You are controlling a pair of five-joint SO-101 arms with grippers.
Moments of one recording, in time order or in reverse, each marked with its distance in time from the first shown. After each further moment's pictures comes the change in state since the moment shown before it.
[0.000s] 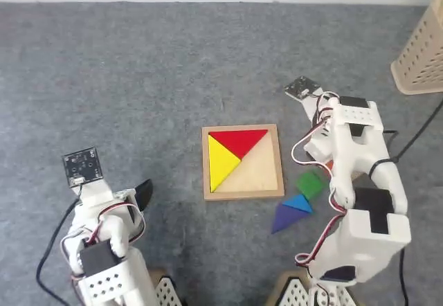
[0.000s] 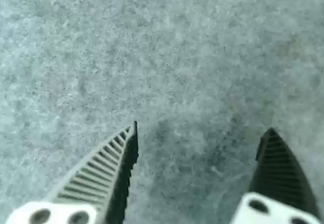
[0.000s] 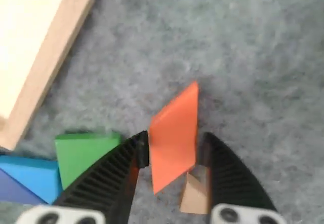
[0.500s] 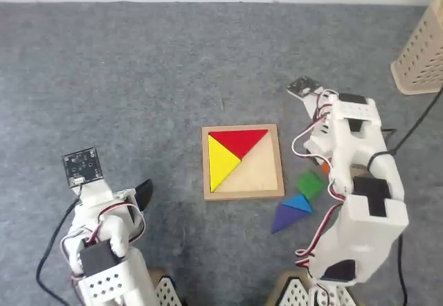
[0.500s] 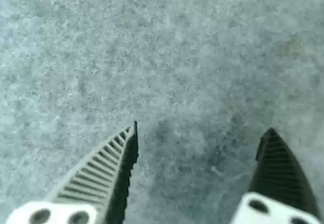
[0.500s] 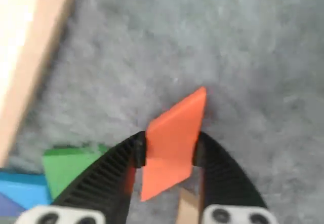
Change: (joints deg) left arm 0.0 0.0 0.0 0.0 0.0; right arm 0.1 6.5 -5.2 0.5 -1.8
